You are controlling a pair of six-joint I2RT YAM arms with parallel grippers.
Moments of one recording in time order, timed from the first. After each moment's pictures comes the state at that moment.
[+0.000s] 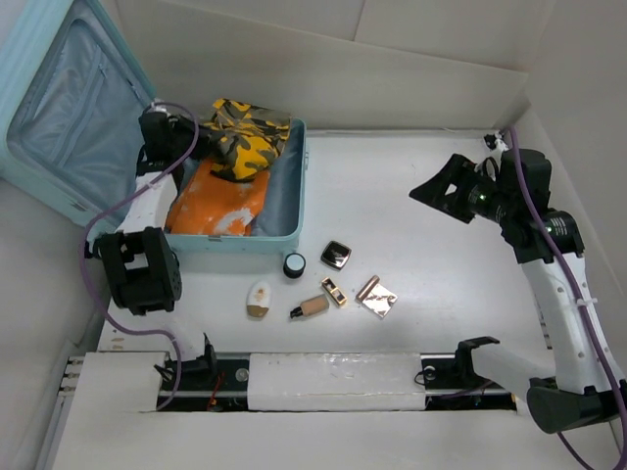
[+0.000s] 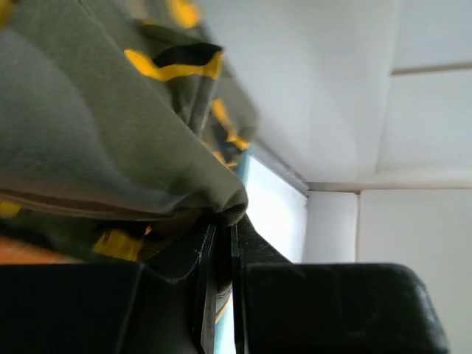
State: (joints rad) left arm 0.11 1.80 1.54 -0.04 0.43 -0.98; right arm 0.16 1.04 1.36 -0.80 -0.36 0.62
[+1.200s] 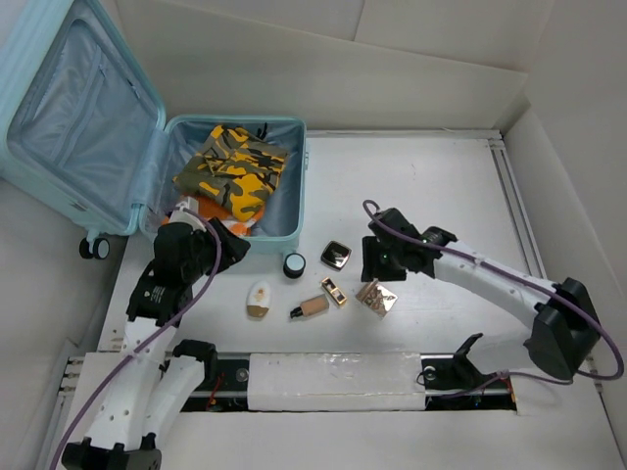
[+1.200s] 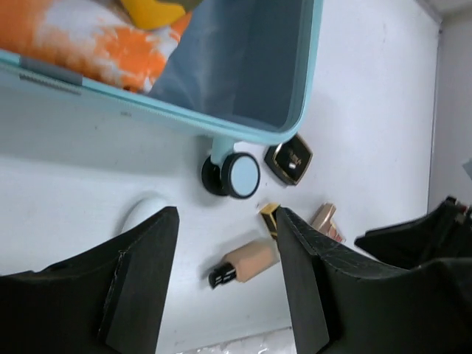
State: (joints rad) left arm -0.17 0.68 0.76 -0.61 0.15 -0.67; right arm 0.73 1.31 0.97 -0.71 0.03 0.65
